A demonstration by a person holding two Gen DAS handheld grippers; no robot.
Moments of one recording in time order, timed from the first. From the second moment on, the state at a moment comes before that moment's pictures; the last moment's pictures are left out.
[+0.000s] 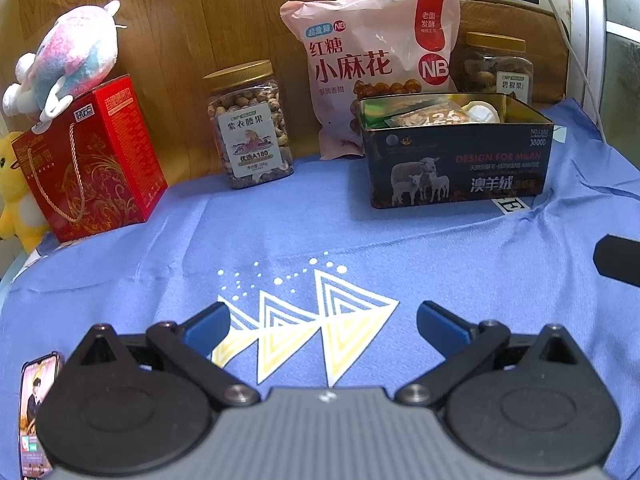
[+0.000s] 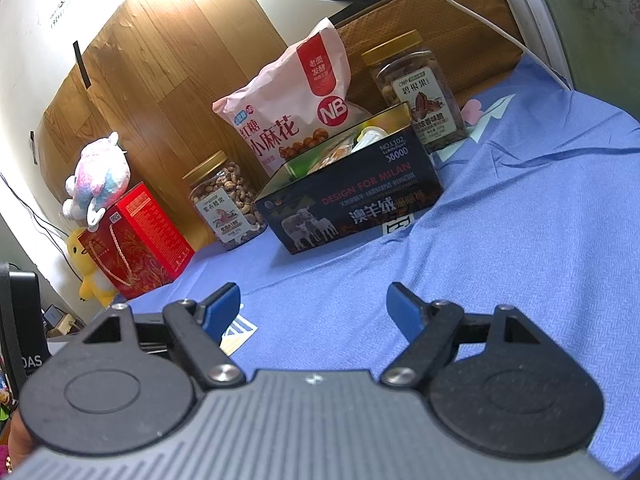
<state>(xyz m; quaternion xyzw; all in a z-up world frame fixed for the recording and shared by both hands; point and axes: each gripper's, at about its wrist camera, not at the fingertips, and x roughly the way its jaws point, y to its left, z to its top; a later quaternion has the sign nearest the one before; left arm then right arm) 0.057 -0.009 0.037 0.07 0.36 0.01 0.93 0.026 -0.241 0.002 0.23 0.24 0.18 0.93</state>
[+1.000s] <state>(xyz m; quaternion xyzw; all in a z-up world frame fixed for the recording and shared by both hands) 0.060 -0.008 0.034 0.07 0.36 0.01 0.93 0.026 -0.242 -0.002 0.24 0.25 0.17 0.92</state>
